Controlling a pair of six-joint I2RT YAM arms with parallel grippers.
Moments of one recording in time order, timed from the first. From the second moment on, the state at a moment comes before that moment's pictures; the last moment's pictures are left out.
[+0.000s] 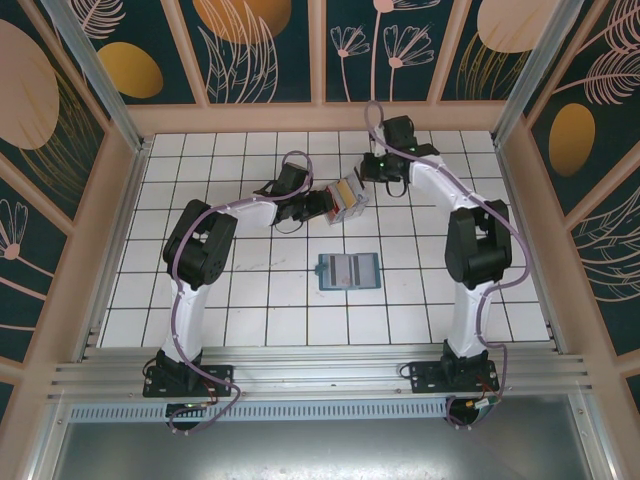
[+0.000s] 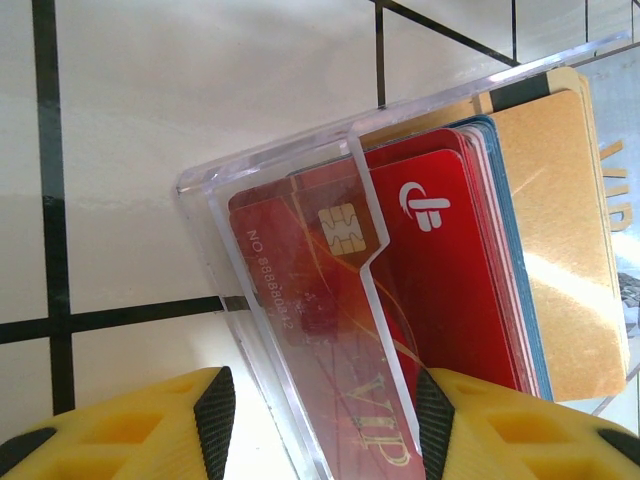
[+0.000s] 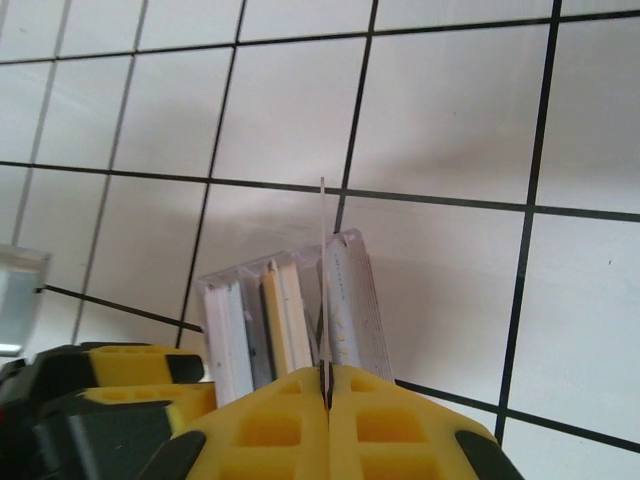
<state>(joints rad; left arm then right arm) -0.51 2.18 1.45 -0.07 0.31 -0.78 0.30 1.99 1.68 -0.56 -0.27 0.27</state>
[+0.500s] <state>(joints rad) -0.51 2.00 1.36 -0.12 0.29 -0.77 0.27 1.65 1.33 -0.44 -0.45 0.38</state>
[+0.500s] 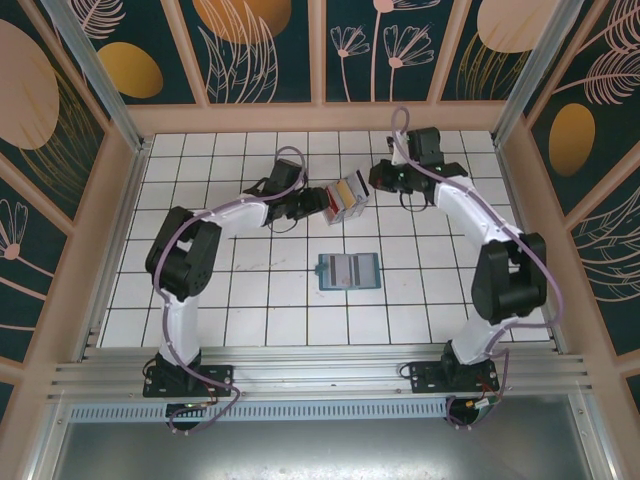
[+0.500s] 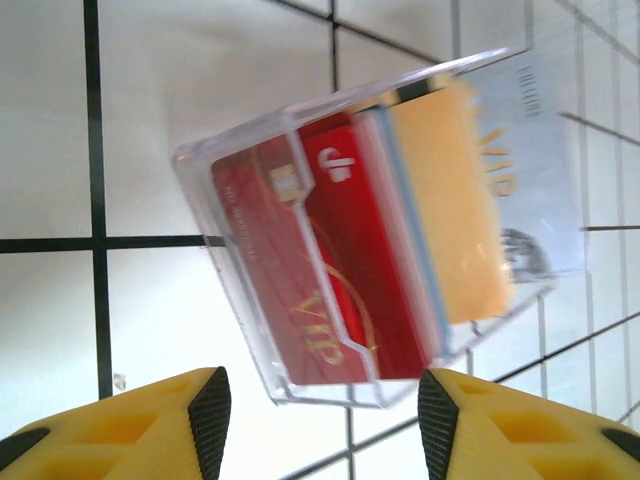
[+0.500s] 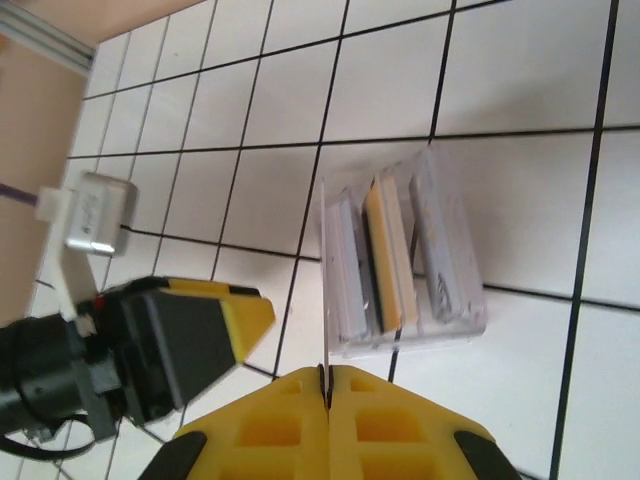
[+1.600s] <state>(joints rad) -0.64 1.45 0.60 0.10 0.36 -0.78 0.48 1.22 0.43 0.05 -0.40 0.76</state>
